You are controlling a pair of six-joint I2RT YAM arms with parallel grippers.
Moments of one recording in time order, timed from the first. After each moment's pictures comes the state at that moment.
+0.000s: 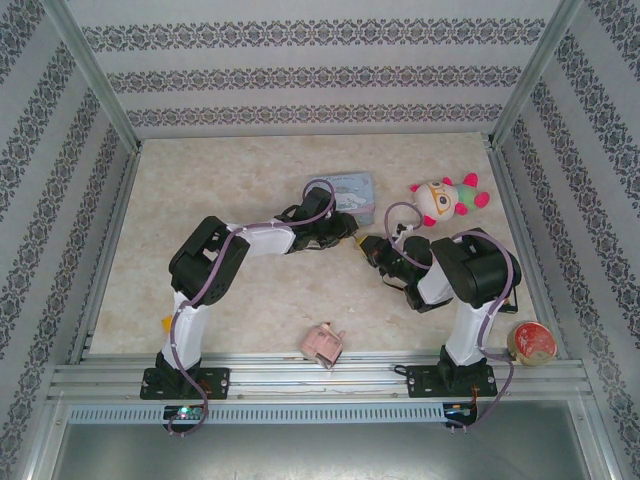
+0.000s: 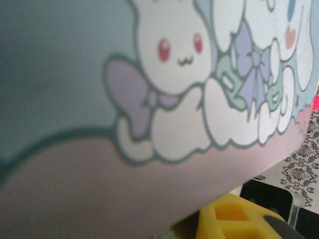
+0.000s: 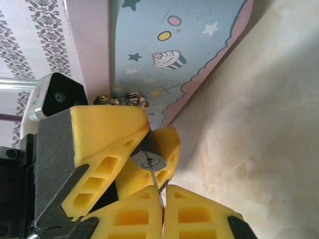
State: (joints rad) left arm -0.65 2.10 1.33 0.09 0.31 -1.15; right arm 0.30 1.88 0.35 1.25 -0.46 1.29
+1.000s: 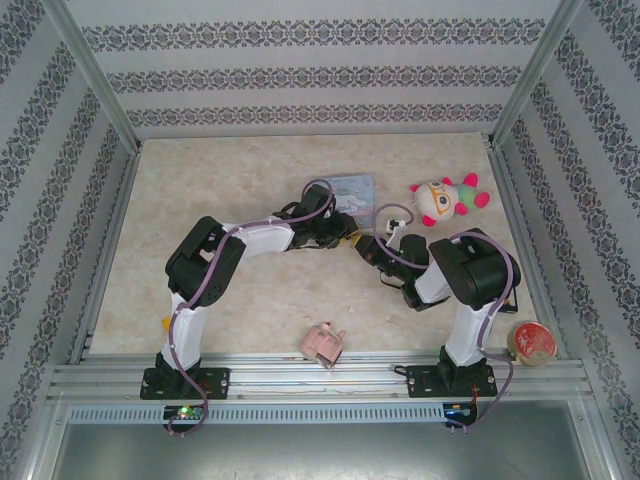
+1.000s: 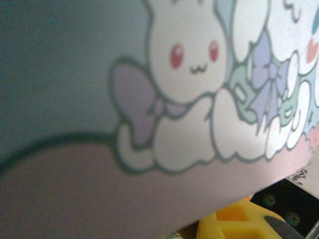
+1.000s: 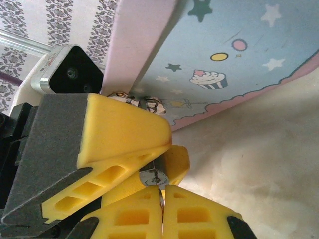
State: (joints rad) left arm -0.64 2.08 1.35 0.00 0.36 -1.21; right arm 0.32 1.88 0.38 1.24 -0.46 1.05
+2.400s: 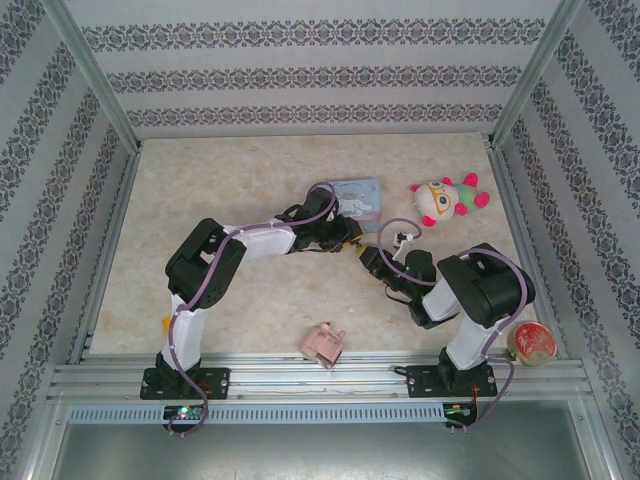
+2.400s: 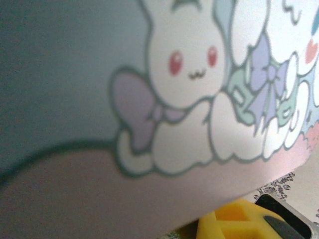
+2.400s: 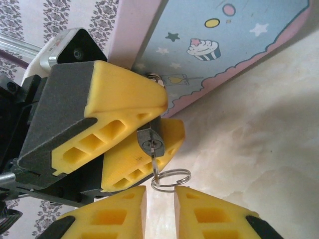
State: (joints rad) left arm -0.66 2.07 1.33 0.01 0.40 -1.21; right arm 0.36 1.74 0.21 1.26 -0.36 1.04
